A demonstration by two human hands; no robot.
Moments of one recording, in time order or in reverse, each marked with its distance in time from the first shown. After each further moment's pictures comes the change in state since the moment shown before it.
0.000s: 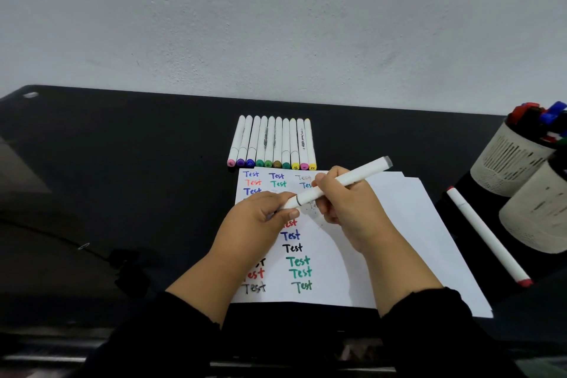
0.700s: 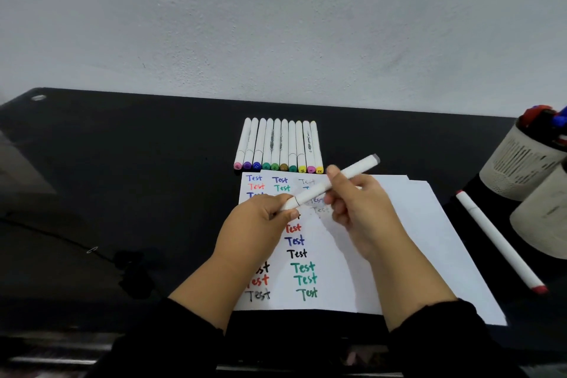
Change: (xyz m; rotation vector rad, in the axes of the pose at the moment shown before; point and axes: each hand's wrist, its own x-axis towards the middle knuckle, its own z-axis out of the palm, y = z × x) left_hand 0.000 0.005 -0.007 0.086 0.015 -0.146; right_hand 0.003 0.001 0.005 0.230 0.195 0.132
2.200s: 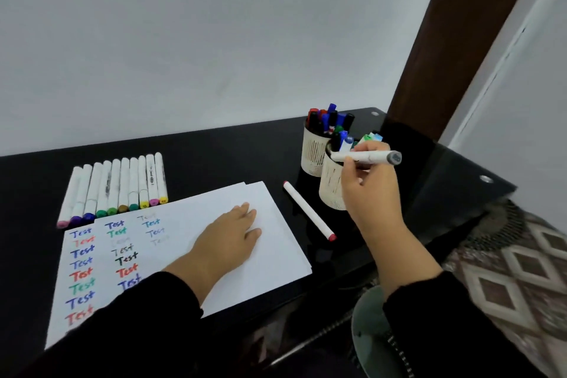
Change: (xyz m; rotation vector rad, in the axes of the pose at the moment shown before) left_hand 0.018 0.095 0.128 0.576 -0.400 0.477; right_hand -0.070 -0.077 -0.196 -0.555 0.648 -0.675
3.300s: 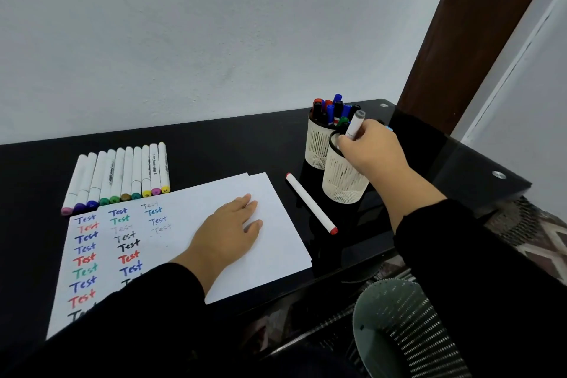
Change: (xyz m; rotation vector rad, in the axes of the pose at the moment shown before) left_hand 0.000 0.002 0.008 -0.080 0.104 -0.042; right_hand 0.067 0.006 0.000 -0.543 -0.261 0.167
